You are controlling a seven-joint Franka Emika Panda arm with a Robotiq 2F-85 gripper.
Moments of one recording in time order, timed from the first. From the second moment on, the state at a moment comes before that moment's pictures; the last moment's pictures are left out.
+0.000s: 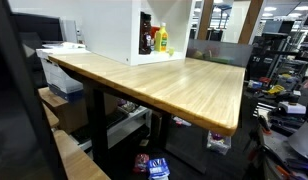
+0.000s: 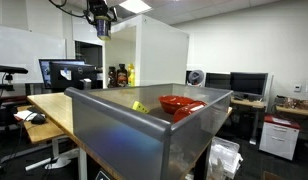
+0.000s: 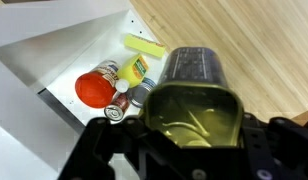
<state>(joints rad) 0.06 -0.26 -0.01 -1.69 -0.07 1.68 -0.68</state>
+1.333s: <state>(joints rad) 0.06 -0.06 0.01 -1.25 -0.11 1.61 -0.63</state>
